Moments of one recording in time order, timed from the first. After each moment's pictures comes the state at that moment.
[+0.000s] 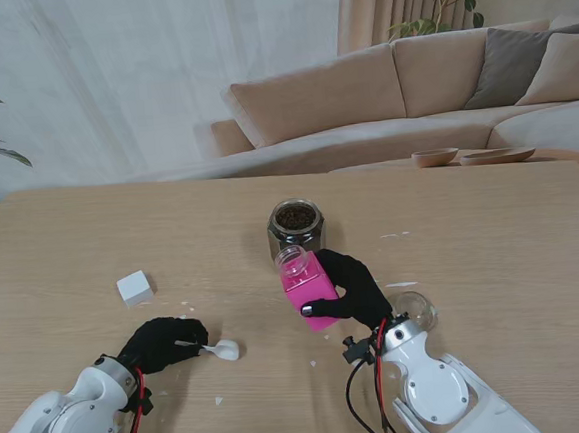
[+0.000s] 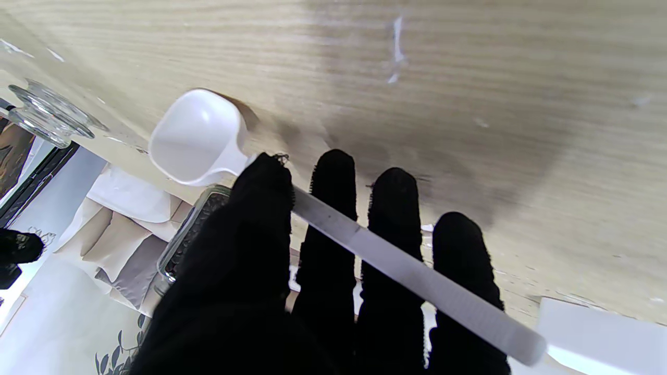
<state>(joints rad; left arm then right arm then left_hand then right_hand) 1.79 -1.05 -1.40 -1.61 0.73 -0.26 -0.10 -1.64 -1.20 1.08 -1.55 0.00 -0.51 -0.17 1.19 -0.31 0.18 -0.06 0.71 0.03 0.75 0.67 0.96 0.16 0.52 0.74 0.74 0.25 0.88 0.91 0.29 0.34 1.22 0.91 0.54 -0.97 0.74 -0.29 0.76 0.03 0.90 0.42 1.02 0.15 0.73 0.53 1.01 0.21 0.80 0.58 0.63 0.34 1.41 0.80</state>
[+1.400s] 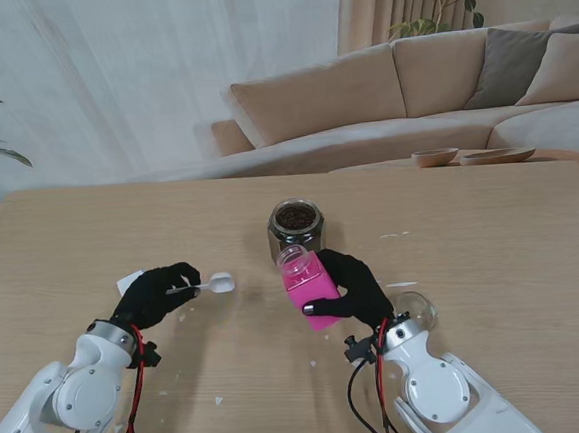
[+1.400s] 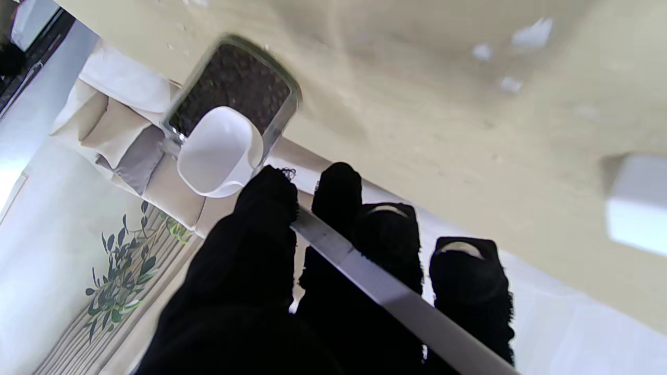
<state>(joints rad) 1.71 -1.09 -1.40 -1.65 0.61 -0.17 0.03 -1.64 -1.20 1.08 -1.54 0.00 -0.50 -0.17 1.20 -0.25 0.18 -0.06 0.60 0.07 0.80 0.89 0.90 0.21 0.79 0.91 0.91 0.19 1.30 1.03 0.52 0.37 1.55 1.09 0.54 -0.97 0.74 -0.29 0.76 0.03 0.90 0.42 1.02 0.15 0.73 0.53 1.01 0.21 0.80 0.58 0.63 0.34 1.42 0.80</state>
